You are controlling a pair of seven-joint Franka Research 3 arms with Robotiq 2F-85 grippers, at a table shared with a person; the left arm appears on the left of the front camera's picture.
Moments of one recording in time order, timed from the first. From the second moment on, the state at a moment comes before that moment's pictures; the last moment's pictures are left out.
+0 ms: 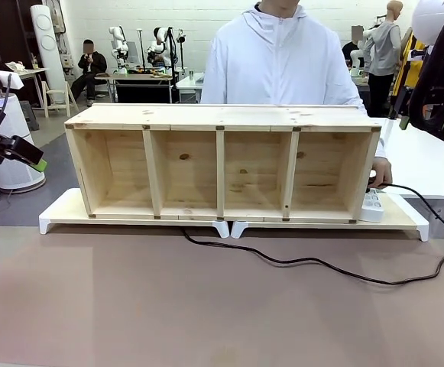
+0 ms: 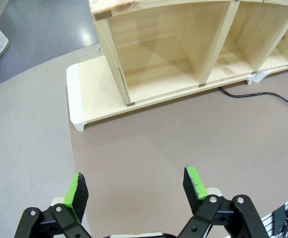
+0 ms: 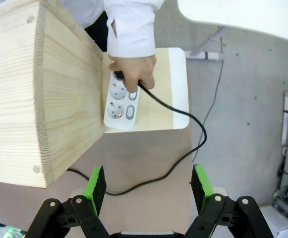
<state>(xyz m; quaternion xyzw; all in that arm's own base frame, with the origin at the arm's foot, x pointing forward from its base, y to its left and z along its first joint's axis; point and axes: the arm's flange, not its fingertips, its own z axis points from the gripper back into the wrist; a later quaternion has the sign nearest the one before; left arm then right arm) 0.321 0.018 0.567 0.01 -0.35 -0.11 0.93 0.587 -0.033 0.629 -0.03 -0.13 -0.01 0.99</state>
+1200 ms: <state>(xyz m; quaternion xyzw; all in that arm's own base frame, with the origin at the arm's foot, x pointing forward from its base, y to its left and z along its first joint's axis) 0.321 0.018 0.567 0.01 -0.35 -0.11 0.93 0.587 -0.033 0.629 -0.03 -0.13 -0.01 0.99</state>
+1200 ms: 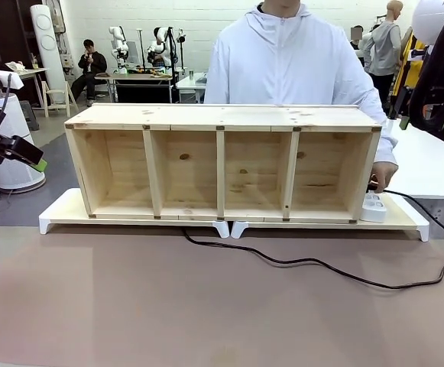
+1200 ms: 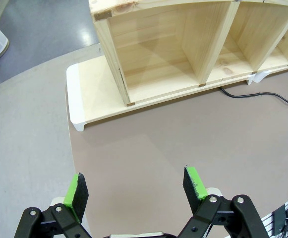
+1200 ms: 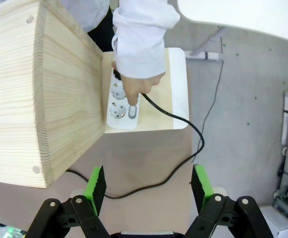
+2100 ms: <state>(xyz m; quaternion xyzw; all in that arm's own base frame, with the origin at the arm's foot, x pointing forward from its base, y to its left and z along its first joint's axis) 0.321 0.018 0.567 0.01 -0.35 -0.11 0.93 0.587 -0.033 0.629 -0.03 -0.13 -0.01 0.99</state>
